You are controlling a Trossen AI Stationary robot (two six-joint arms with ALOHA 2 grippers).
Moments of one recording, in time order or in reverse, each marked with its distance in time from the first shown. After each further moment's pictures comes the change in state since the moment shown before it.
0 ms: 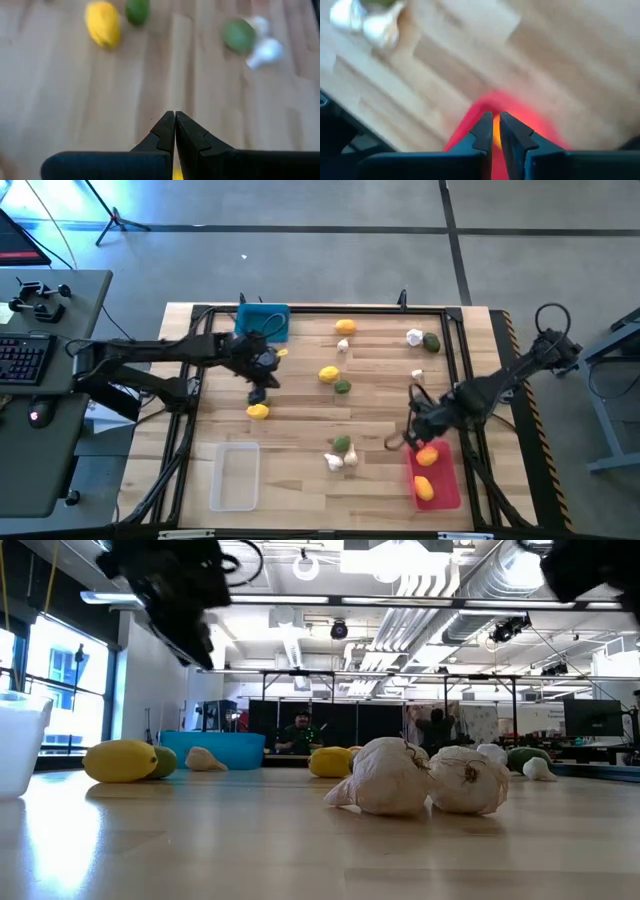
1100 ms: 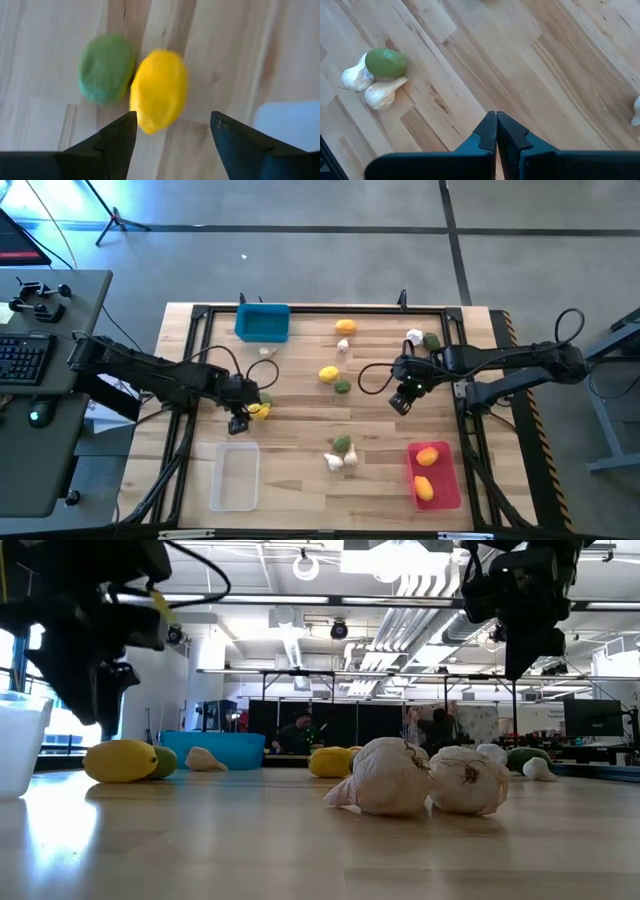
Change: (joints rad) left arm -0.350 -0.054 -0.198 -0.165 -0.270 -0.346; right arm -0.500 -0.009 -0.024 0.127 -0.039 -0.727
